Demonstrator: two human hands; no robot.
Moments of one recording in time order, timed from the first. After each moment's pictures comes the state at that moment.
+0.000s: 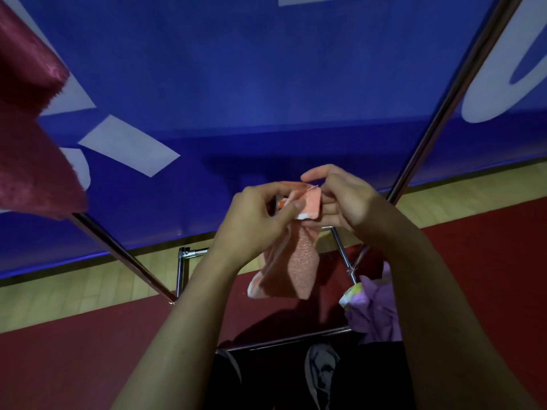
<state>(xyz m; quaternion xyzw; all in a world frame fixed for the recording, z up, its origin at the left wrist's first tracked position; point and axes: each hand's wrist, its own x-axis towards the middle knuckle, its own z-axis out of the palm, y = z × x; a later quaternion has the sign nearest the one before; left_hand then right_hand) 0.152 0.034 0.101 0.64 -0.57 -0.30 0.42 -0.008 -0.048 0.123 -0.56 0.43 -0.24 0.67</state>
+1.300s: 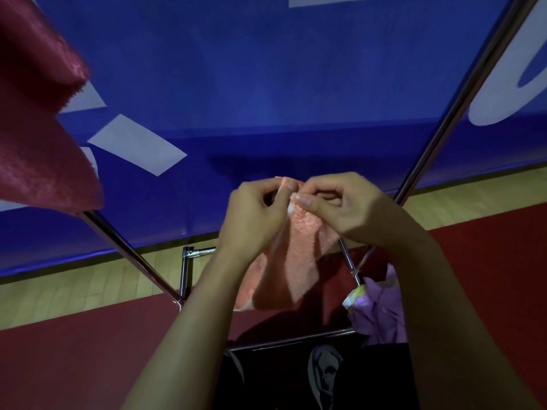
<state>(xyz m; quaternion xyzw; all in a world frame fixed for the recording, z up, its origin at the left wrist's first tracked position) 0.151 0.038 0.110 0.67 -0.51 -0.25 0.47 -0.015 -0.041 0.129 -0.84 0.25 -0.22 0.44</state>
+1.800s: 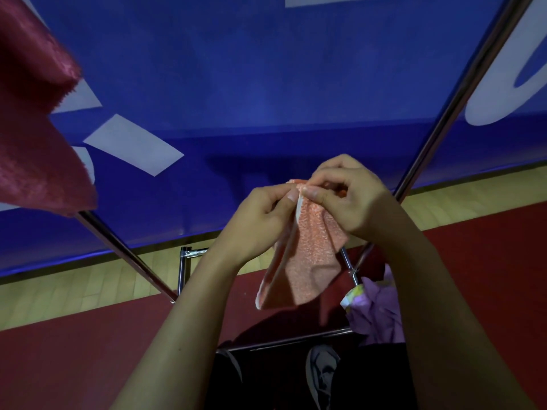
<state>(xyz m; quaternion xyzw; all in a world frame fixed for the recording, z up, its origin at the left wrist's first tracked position) 0.153 0.038 0.110 0.61 -0.57 -0.37 0.41 -0.019 -0.054 0.115 -0.82 0.35 -0.30 0.34</state>
